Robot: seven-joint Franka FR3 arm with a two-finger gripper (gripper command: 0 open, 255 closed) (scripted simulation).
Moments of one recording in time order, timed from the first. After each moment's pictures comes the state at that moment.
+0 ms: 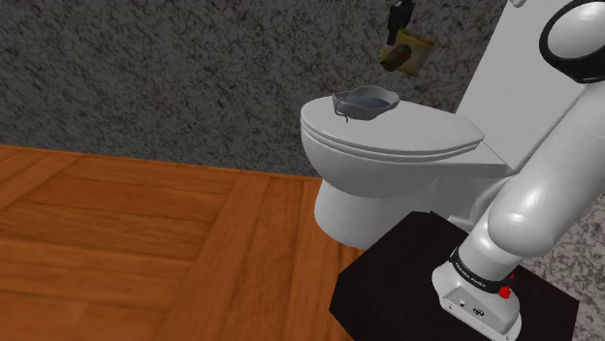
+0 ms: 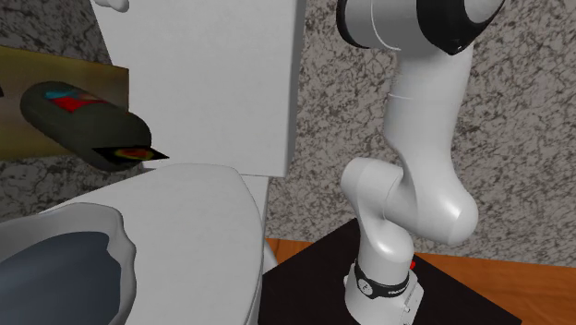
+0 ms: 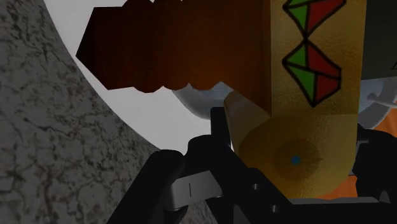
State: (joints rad) arm 0.06 -0.04 -0.31 -1.34 -0.06 1.35 -0.52
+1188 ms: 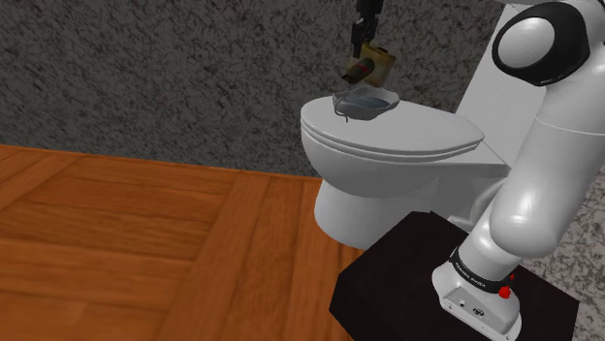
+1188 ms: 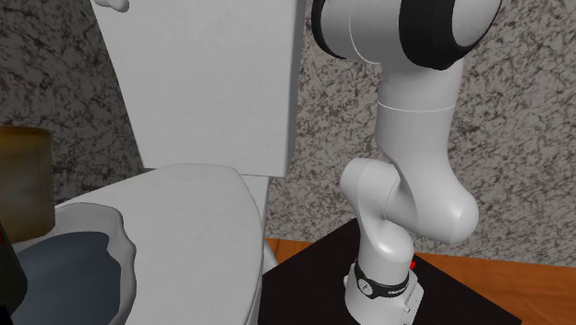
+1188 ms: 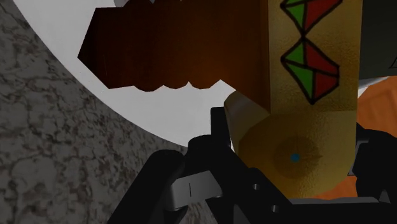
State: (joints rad) arm 0.11 0.14 -0.28 -1.25 -0.01 1.43 -0.43
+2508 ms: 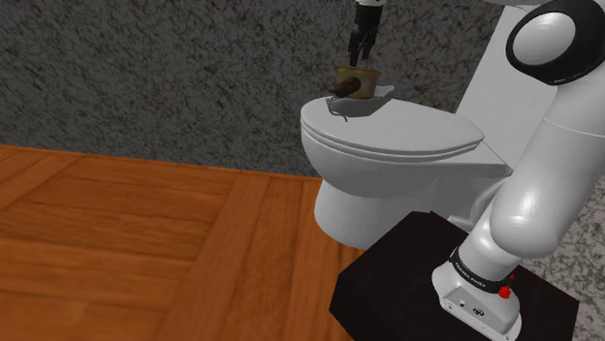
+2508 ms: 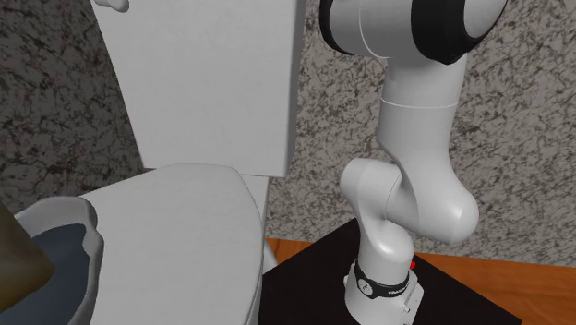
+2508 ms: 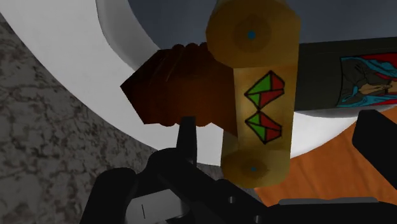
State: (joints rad) arm 0.12 0.09 -0.27 -1.40 -0.02 1.54 -0.41
